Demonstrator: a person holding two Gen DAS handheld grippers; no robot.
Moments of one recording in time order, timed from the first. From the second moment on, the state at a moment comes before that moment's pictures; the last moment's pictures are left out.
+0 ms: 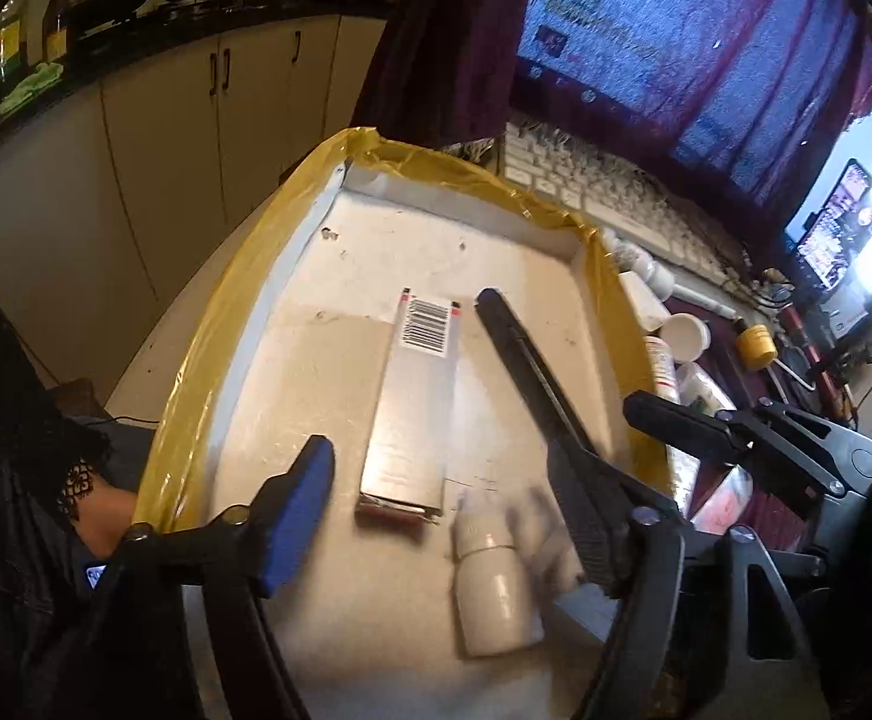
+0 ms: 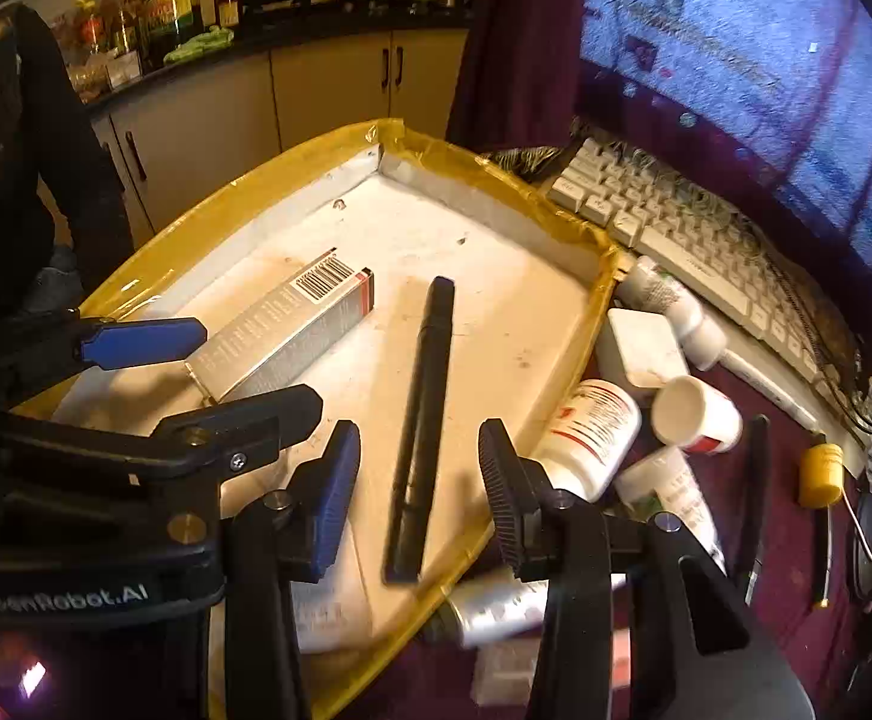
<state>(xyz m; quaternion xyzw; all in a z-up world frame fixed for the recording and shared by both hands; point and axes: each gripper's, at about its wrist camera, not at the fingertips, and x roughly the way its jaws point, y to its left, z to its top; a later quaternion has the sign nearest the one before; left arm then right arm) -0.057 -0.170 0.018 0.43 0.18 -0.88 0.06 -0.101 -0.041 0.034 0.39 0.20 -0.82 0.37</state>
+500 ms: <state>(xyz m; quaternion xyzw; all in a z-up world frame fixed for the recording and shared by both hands) -0.039 -0.102 0.066 0.37 0.12 -0.92 -0.01 -0.117 0.125 0.022 0.43 0.05 -0.85 0.31</state>
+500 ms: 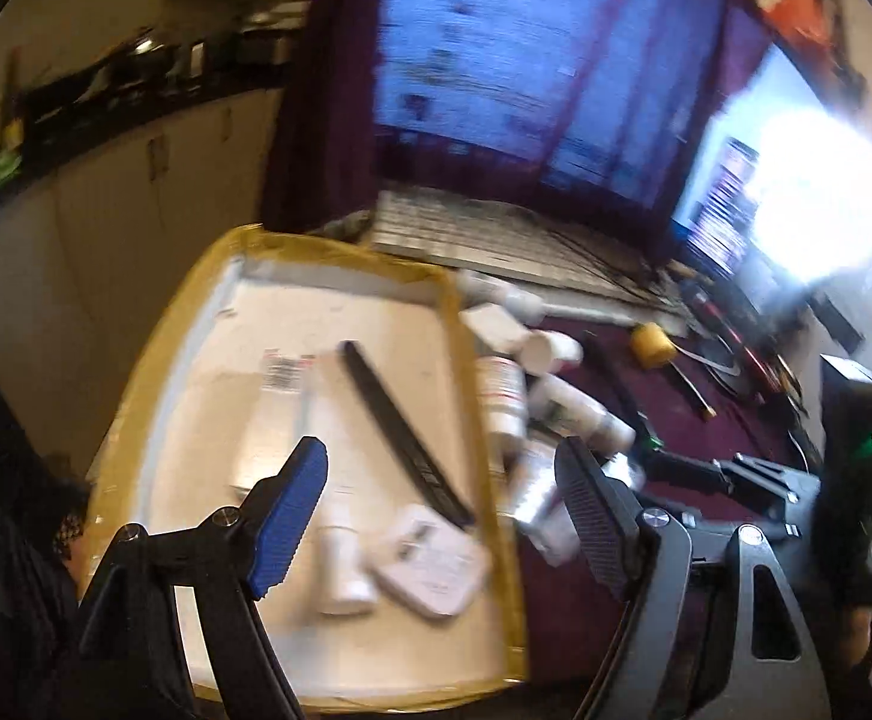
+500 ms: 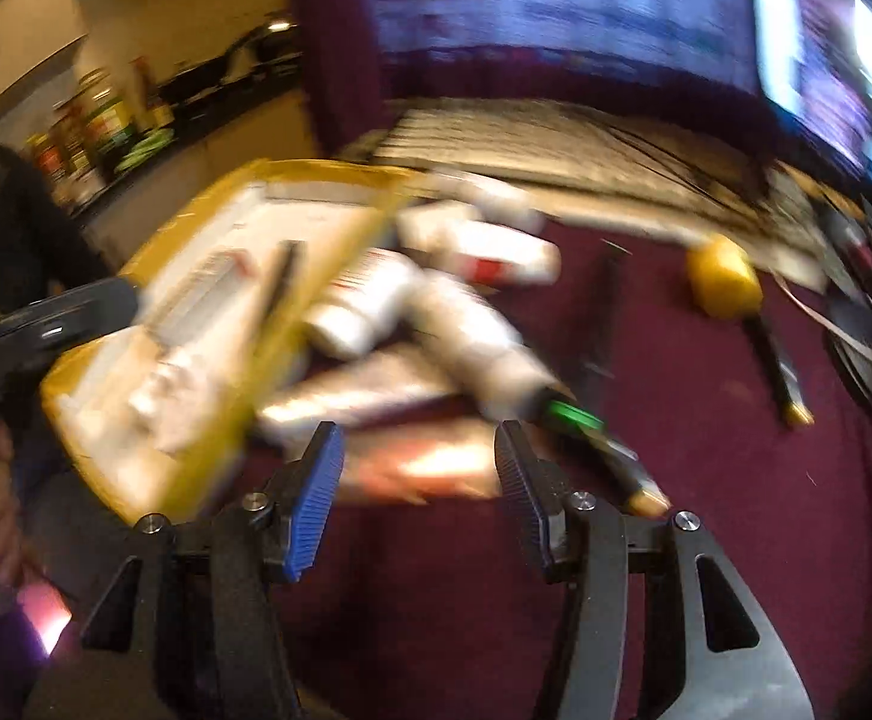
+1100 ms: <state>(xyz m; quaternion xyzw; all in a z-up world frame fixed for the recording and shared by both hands) -0.052 -0.023 0.036 0.42 0.05 -0.90 -0.08 -0.144 0.177 0.011 0.43 0.01 -0.86 0.26</state>
